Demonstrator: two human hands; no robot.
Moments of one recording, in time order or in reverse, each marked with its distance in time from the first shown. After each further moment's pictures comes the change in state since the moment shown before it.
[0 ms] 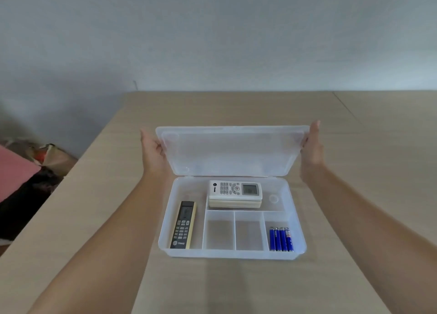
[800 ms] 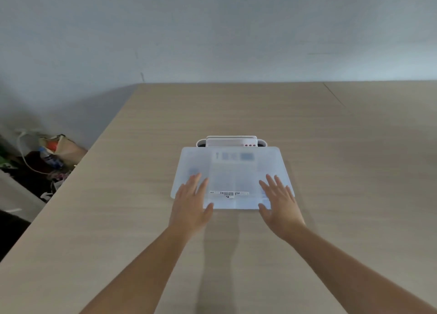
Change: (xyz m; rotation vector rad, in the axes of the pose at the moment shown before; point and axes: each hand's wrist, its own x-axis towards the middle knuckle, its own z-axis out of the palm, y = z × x) left_hand -0.161 -0.111 -0.096 1.643 -0.340 0.615; right_hand -0.181 0.124 -0.075 -1.287 -0.431 -0.467
